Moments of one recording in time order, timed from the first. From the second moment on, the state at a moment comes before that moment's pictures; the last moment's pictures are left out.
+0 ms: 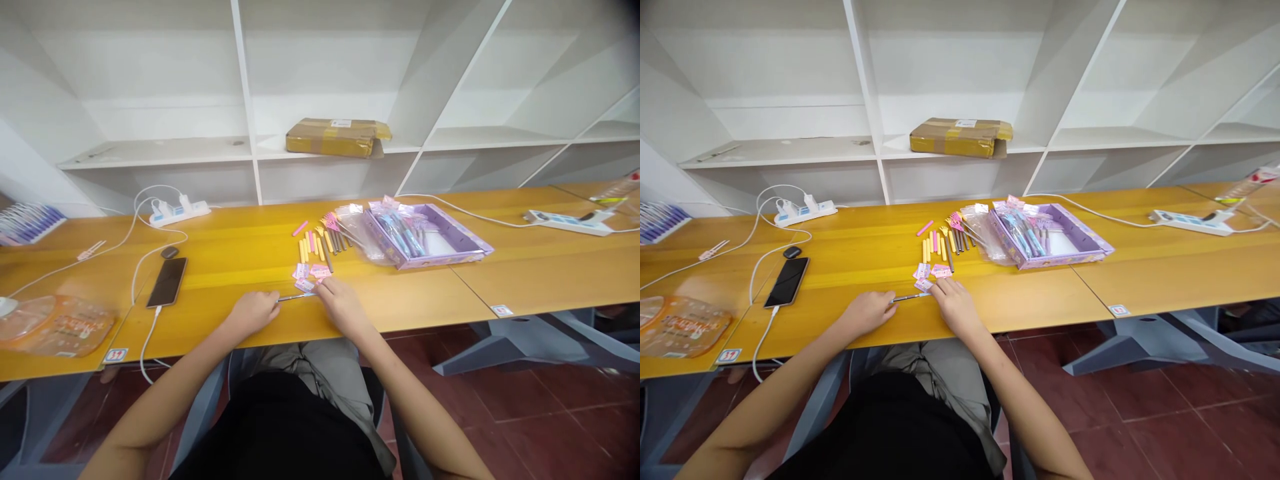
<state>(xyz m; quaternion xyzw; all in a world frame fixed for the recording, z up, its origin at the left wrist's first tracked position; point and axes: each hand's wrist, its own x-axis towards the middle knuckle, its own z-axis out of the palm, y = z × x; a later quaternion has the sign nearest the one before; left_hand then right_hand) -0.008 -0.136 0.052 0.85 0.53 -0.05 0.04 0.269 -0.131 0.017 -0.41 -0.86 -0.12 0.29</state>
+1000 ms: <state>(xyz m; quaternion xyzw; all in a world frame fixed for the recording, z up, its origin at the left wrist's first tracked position) -0.171 -0.149 0.101 0.88 0.45 0.16 -0.09 0.531 -0.168 0.002 -0.58 -0.73 -0.08 0.34</state>
